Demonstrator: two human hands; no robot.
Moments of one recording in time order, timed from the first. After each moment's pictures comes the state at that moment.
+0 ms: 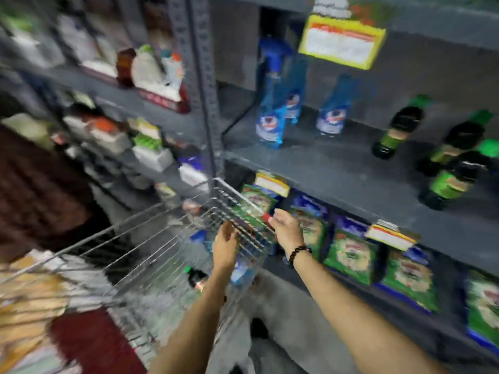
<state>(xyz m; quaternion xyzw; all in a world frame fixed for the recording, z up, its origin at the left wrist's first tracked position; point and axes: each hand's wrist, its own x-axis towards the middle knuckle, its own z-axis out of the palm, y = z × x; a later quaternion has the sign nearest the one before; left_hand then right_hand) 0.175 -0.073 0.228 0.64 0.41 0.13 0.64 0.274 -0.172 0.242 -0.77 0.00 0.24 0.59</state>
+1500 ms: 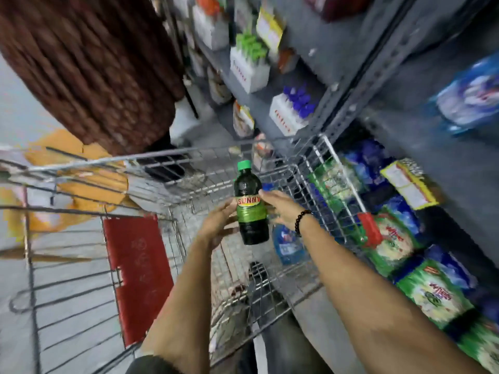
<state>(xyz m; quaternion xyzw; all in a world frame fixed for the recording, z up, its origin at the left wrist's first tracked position) 0.047 0.081 0.090 0.35 0.52 0.11 0.77 0.218 0.034 0.109 -0.66 -0.13 0.66 0.34</state>
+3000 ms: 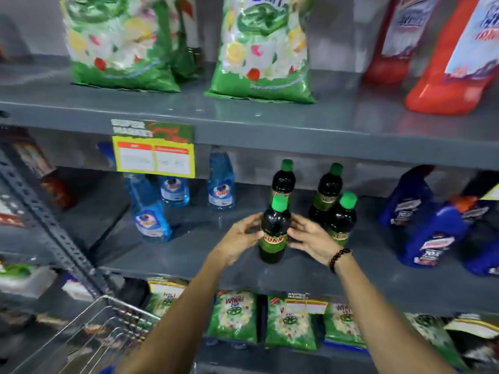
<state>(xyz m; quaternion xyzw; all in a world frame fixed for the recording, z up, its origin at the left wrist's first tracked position) 0.447 -0.153 0.338 0.69 0.00 -0.09 0.71 0.491 -0.347 0.337 -0.68 -0.09 0.25 0.69</state>
